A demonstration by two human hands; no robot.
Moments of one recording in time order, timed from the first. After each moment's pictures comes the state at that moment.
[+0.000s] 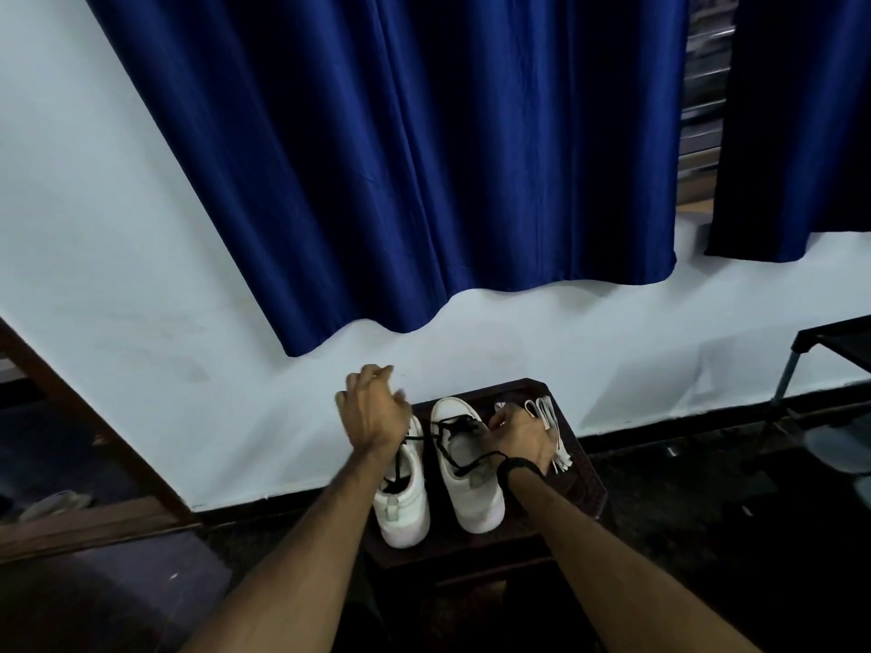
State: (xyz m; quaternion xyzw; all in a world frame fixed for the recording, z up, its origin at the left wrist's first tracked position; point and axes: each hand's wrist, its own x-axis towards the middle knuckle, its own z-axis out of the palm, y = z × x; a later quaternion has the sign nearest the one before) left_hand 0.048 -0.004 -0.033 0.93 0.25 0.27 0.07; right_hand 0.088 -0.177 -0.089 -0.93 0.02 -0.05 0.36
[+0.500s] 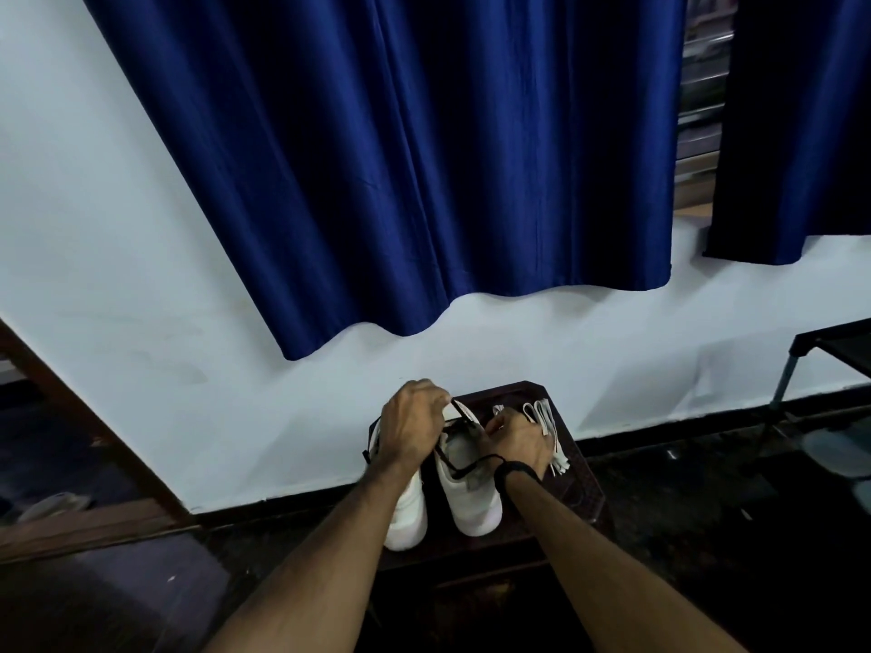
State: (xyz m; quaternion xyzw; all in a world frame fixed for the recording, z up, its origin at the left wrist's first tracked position) left_hand 0.056 -0.038 -0.046 0.96 0.06 0.25 0.13; right_hand 0.087 -0.176 -0.090 -0.92 0.04 -0.06 0.38
